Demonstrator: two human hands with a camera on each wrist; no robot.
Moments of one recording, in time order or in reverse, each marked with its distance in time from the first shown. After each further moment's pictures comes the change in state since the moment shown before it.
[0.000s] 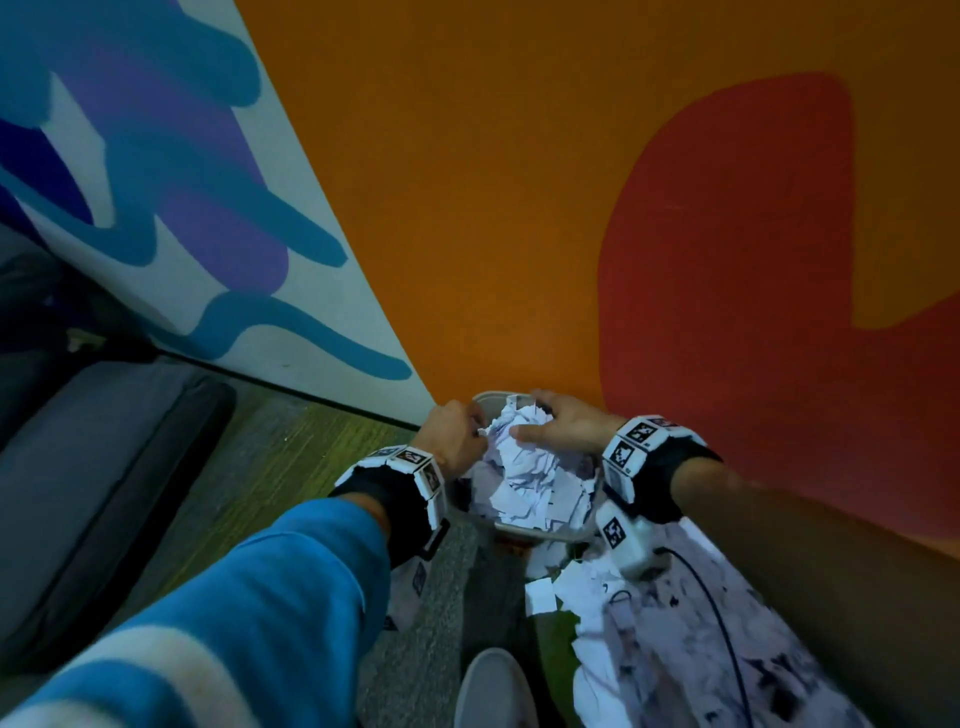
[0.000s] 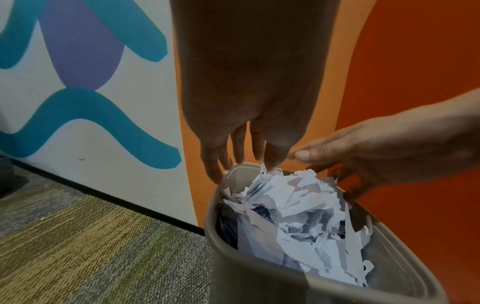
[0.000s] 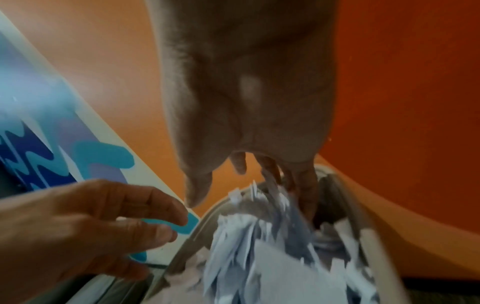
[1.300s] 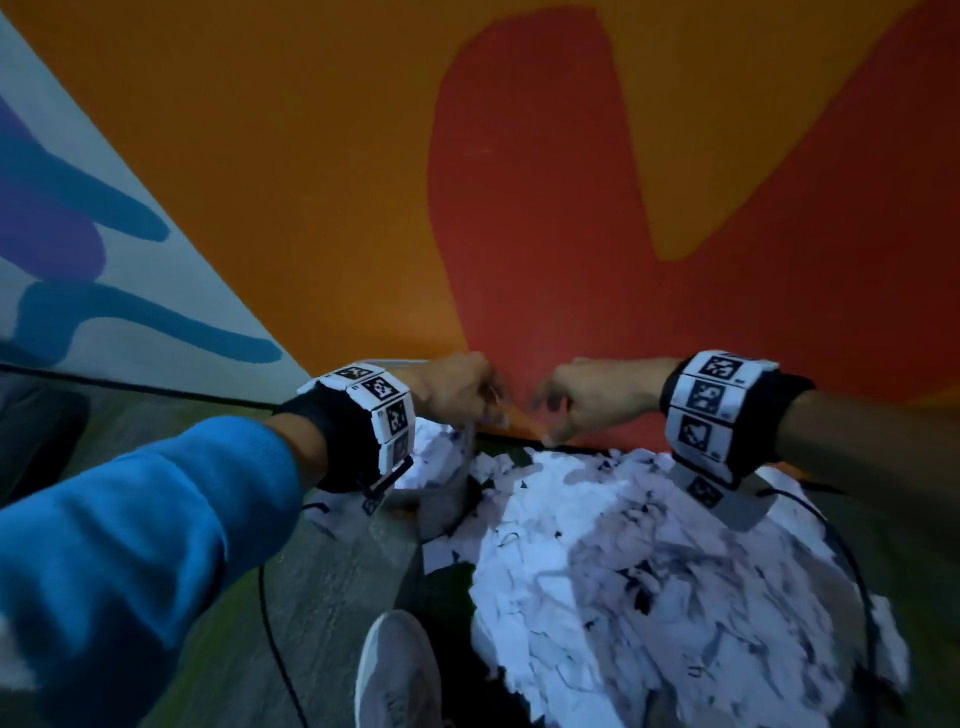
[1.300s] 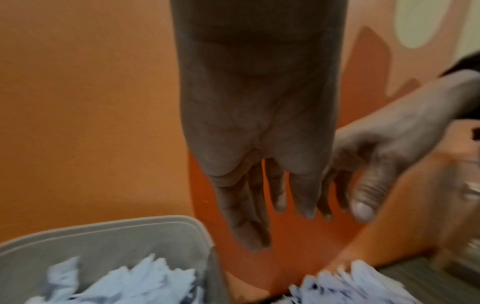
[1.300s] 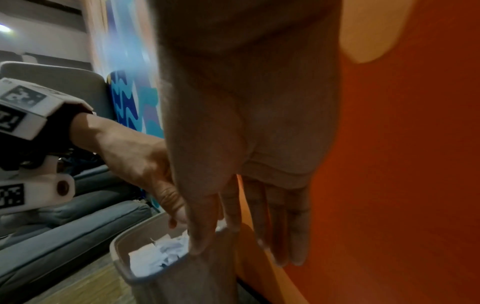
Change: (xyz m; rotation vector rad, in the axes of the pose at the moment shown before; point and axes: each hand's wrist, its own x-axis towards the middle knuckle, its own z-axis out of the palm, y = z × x) left_hand -0.002 0.156 0.037 0.151 -0.499 0.464; right_hand -0.136 0.094 -0.092 -0.595 -0.144 -0.077
